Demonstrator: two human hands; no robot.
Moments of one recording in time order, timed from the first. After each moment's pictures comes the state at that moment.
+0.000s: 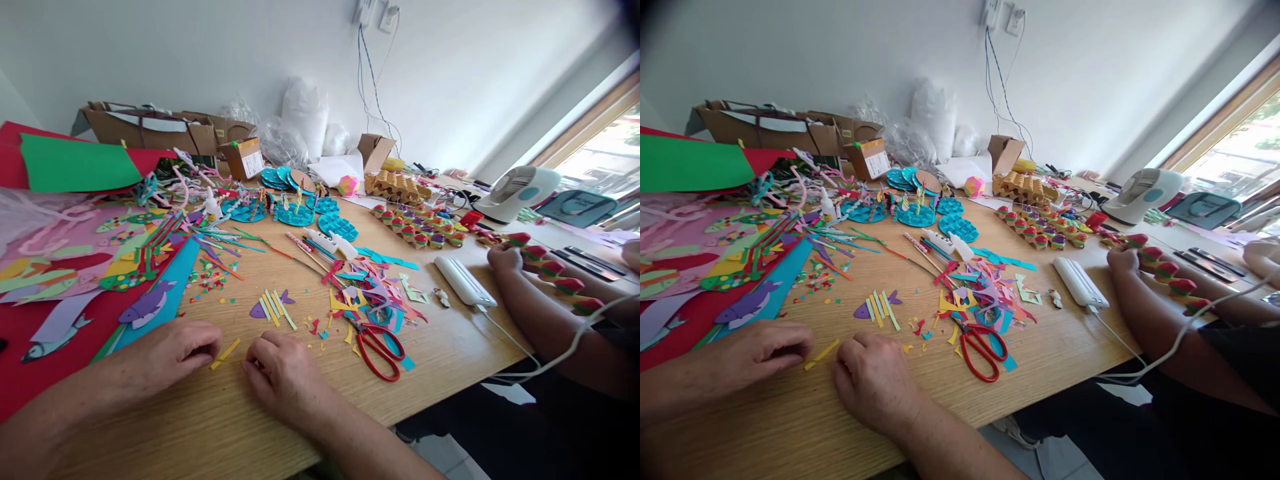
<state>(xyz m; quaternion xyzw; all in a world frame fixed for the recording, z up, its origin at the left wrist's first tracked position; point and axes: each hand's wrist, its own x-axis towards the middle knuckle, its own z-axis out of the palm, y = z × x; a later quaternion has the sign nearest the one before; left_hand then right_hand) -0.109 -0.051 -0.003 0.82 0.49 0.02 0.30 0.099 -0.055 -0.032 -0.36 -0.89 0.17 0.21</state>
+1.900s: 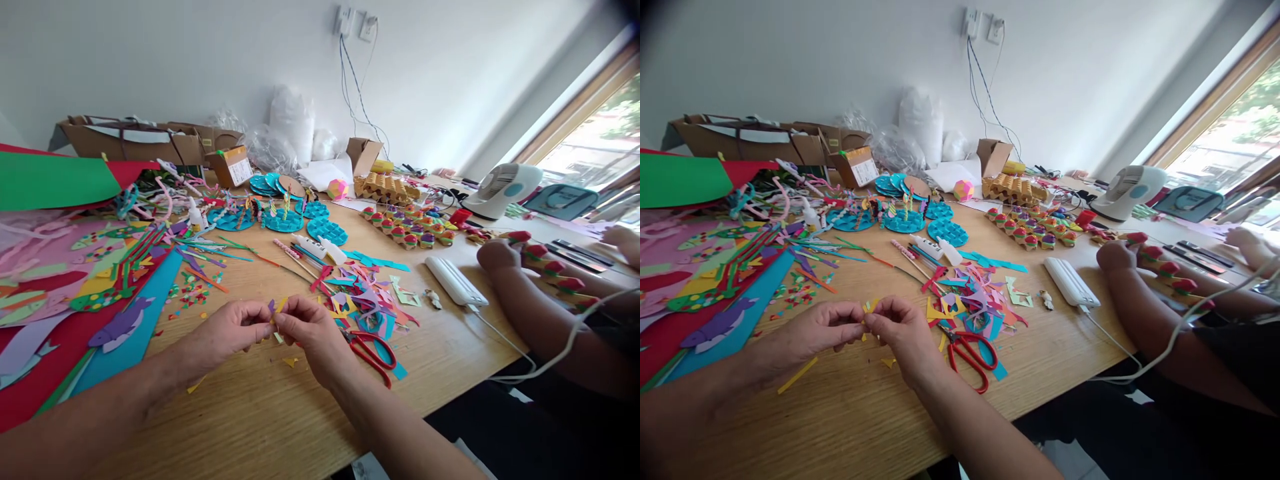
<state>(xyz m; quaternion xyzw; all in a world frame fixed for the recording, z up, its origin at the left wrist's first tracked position) -0.019 -0.013 0.014 0.65 0.49 0.23 0.54 0.132 -0.010 -0.009 -0.39 -0.45 0.67 0.44</state>
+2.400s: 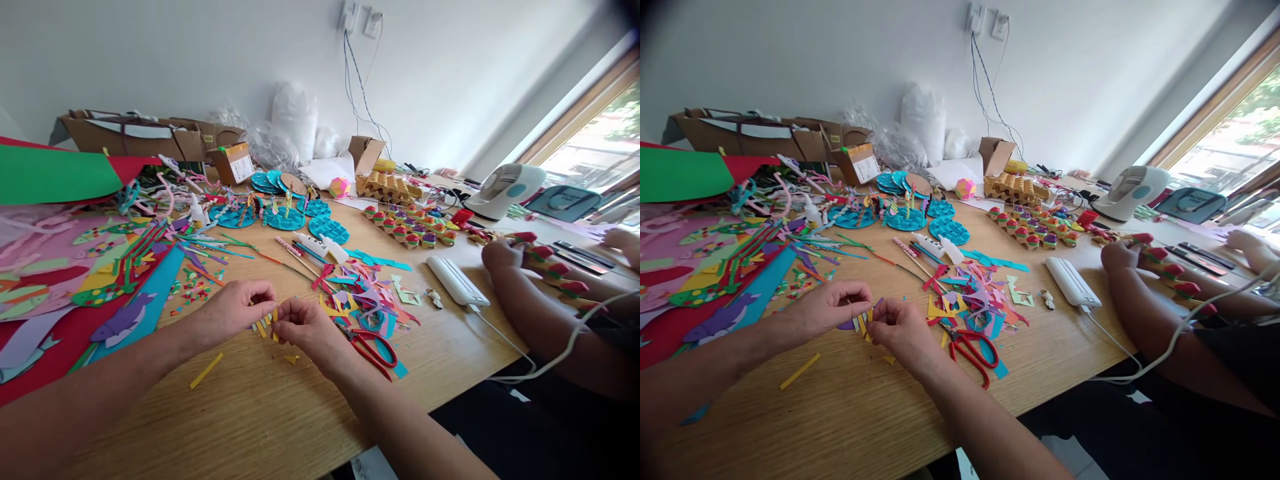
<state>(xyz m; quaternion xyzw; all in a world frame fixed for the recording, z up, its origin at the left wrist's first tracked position) -0.024 0.013 0.012 0.75 0.49 0.22 0.38 0.133 -0.003 -0.012 -0.40 -0.55 0.65 0.33</state>
